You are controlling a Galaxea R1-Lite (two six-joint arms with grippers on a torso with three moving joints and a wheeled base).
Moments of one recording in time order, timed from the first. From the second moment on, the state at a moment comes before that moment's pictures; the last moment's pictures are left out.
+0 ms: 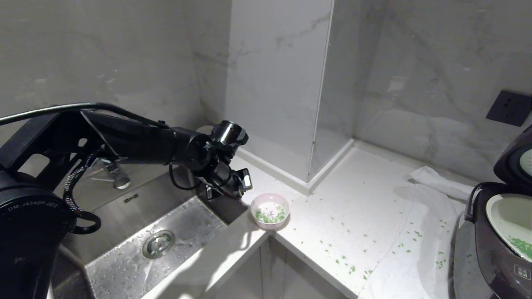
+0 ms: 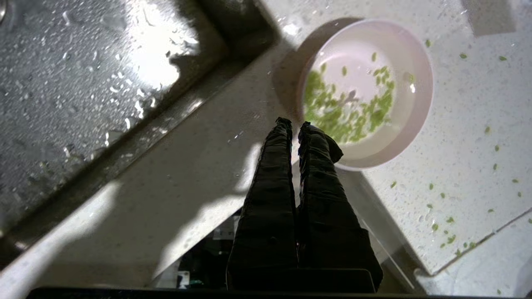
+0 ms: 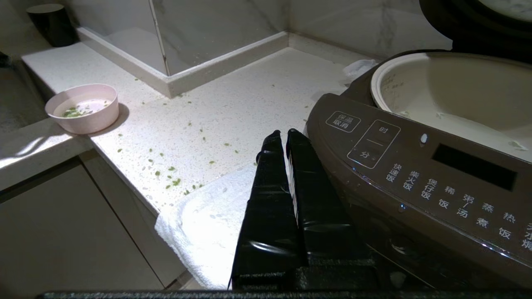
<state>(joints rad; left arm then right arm) -0.50 2.18 -1.65 0.42 0.04 -0.64 0.01 0.00 0.00 -0.01 0.01 -0.03</state>
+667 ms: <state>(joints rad) -0.54 1.64 -0.88 -0.05 0.26 -0.47 0.01 0.00 0.00 -0.01 0.01 -0.03</state>
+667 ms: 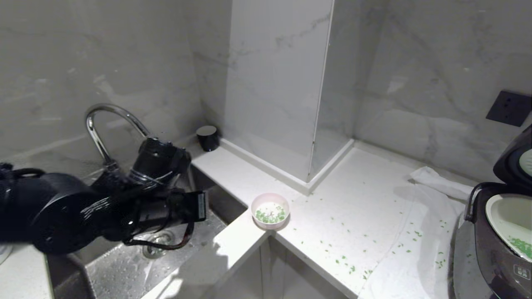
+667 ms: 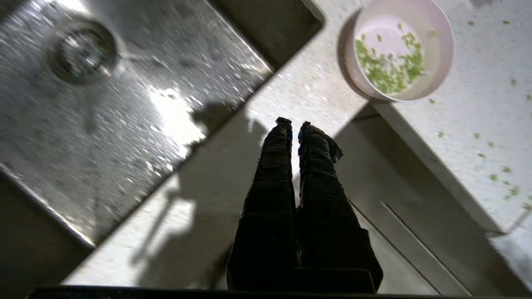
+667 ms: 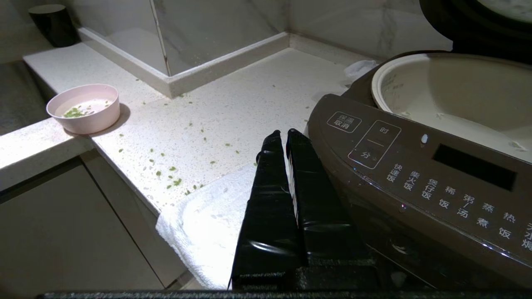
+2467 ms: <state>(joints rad) 0.00 0.06 -0.18 -0.04 0.27 0.10 0.01 0.00 0.00 -0.01 0.01 -0.03</state>
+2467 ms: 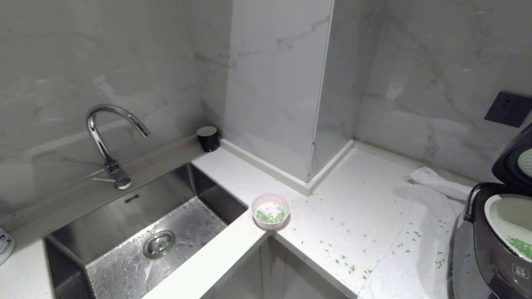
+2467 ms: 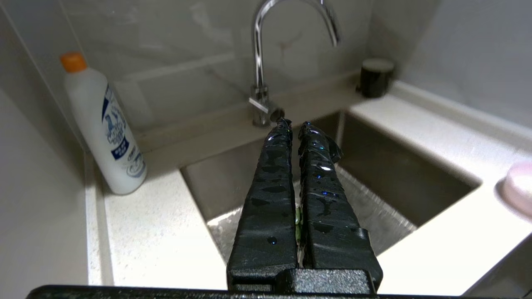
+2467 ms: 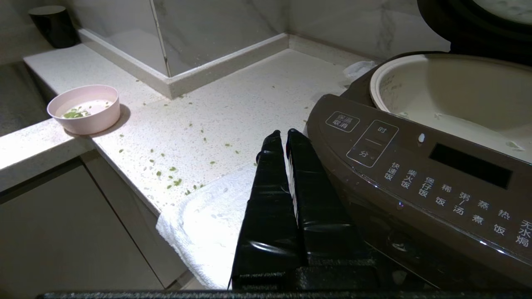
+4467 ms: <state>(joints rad) 0.00 0.00 -0.04 0.10 -0.03 0.10 0.01 0.00 0.00 -0.01 0.01 -0.01</state>
